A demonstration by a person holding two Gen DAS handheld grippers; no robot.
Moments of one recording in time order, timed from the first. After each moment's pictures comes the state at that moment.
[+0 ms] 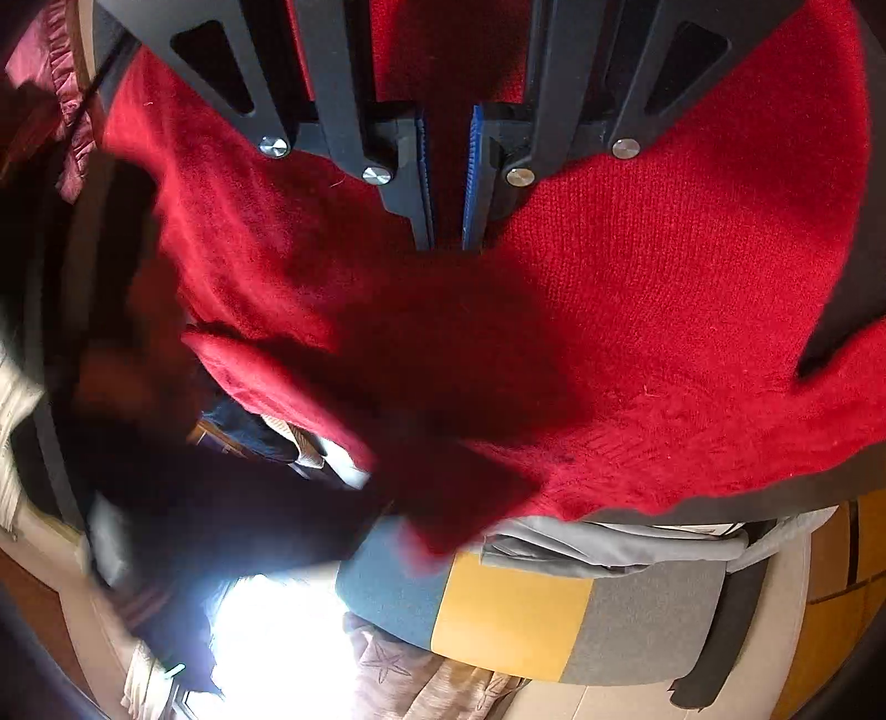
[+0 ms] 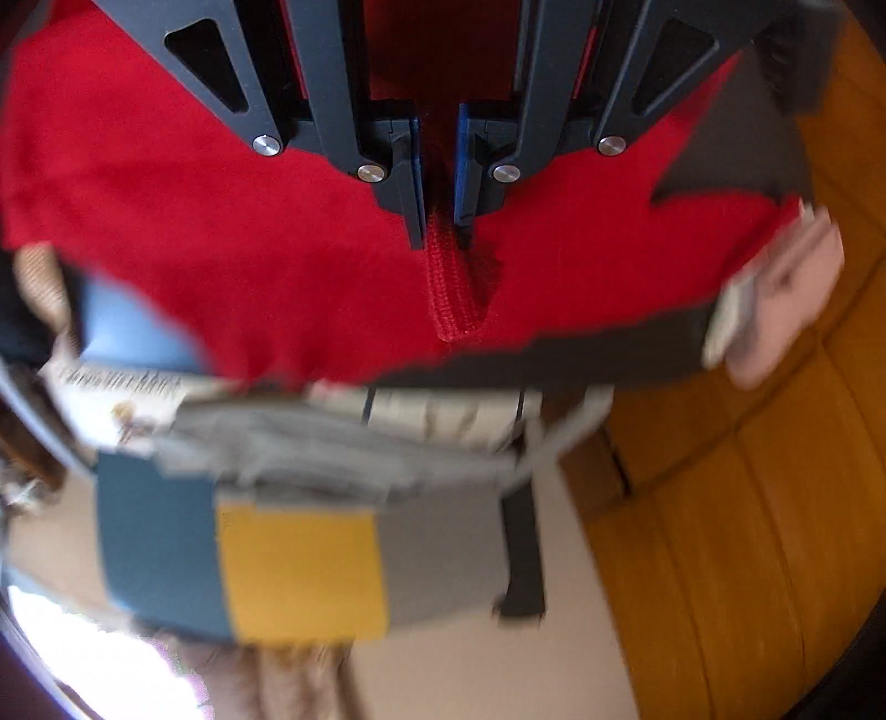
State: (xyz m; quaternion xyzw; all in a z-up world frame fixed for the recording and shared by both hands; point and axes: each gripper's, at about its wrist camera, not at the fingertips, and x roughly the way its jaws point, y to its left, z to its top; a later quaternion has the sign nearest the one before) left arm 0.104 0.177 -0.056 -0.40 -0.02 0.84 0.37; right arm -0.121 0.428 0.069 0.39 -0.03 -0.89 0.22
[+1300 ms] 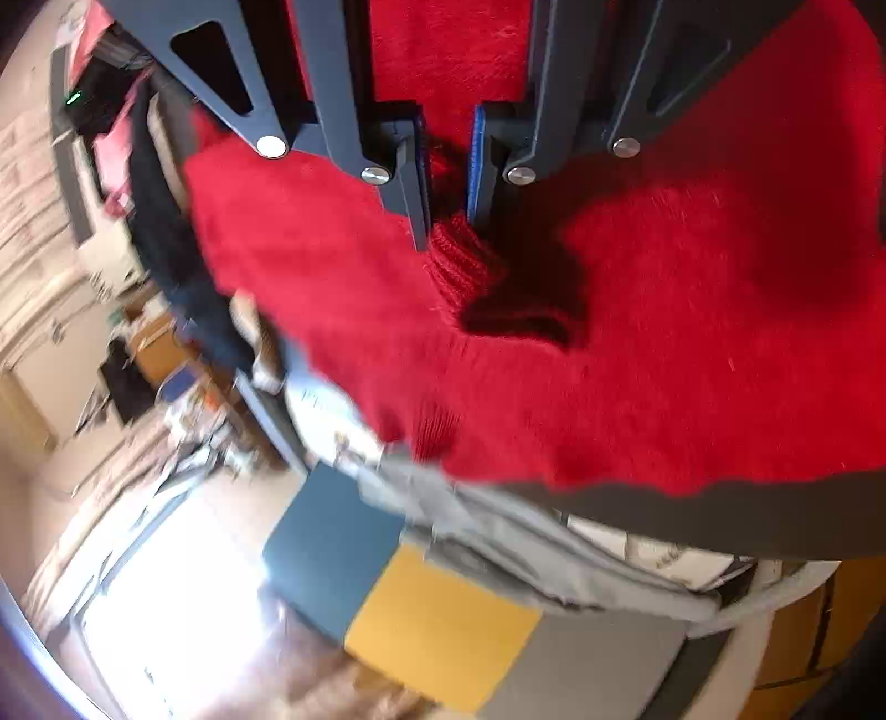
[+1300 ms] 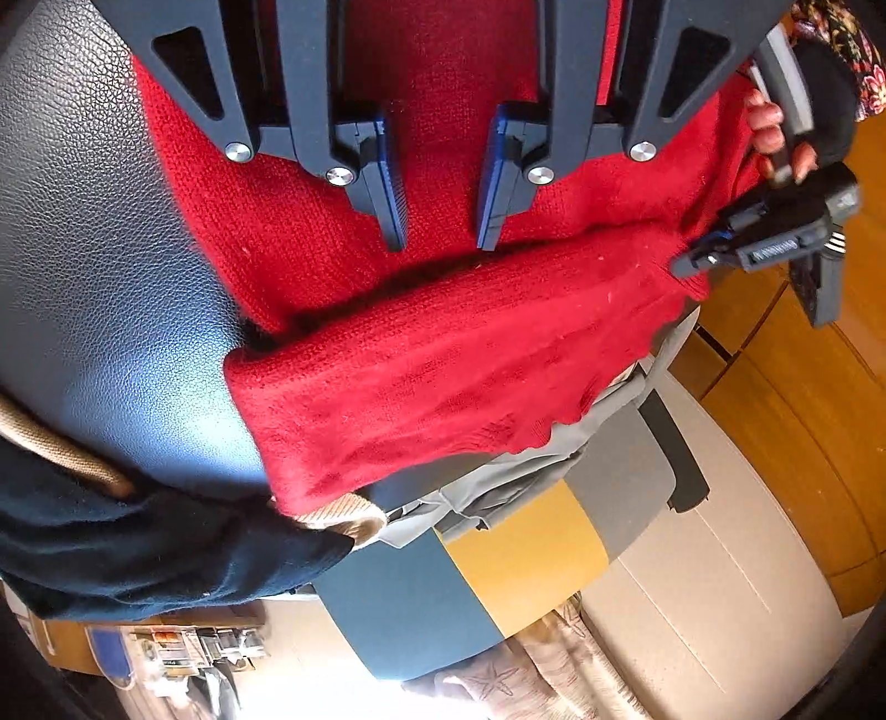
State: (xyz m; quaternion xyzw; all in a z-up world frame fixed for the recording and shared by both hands) left arm -0.003 0.226 -0.012 -0.46 -0.13 0.82 0.33; right arm -0.003 0.648 -0.004 0.35 -0.24 -0.90 0.07
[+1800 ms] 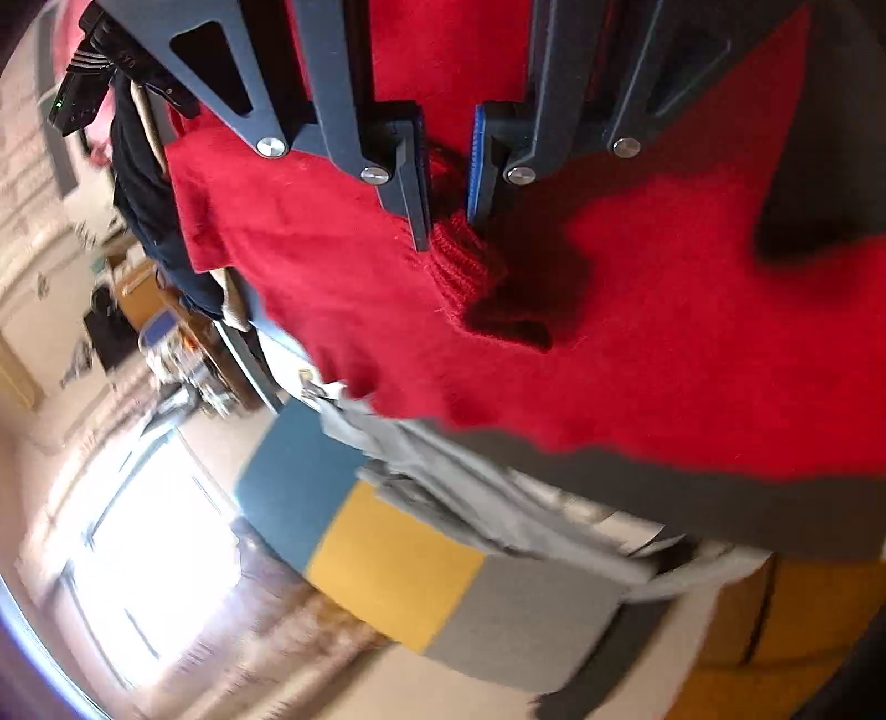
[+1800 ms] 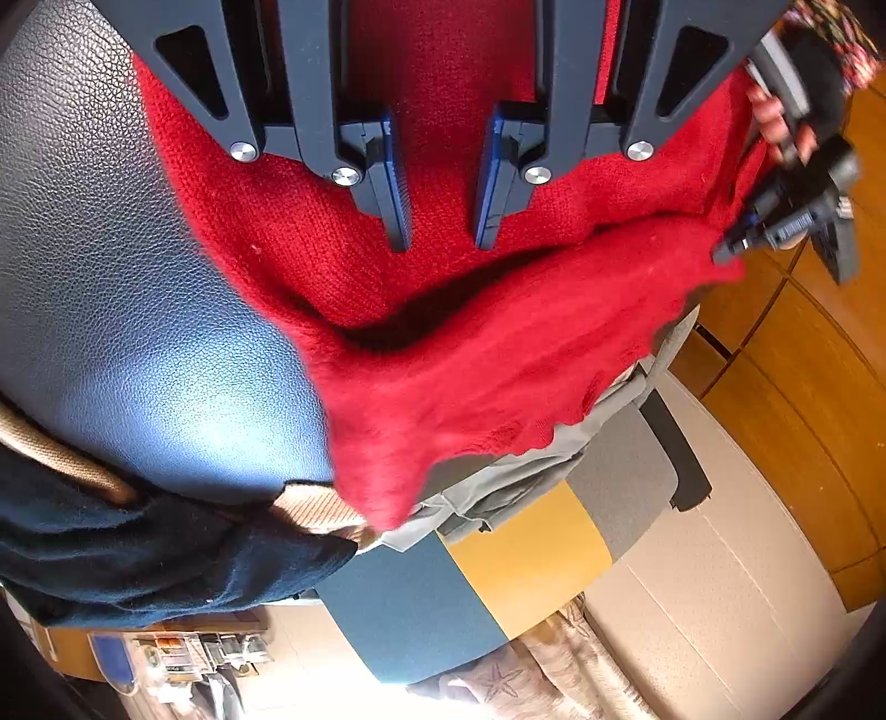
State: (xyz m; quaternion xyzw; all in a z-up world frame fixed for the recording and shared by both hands) left arm 0.001 0.156 -0.042 -0.42 -0.19 0.85 0.27; right arm -0.005 0.647 -0.003 0.36 -0.24 -0.90 0.07
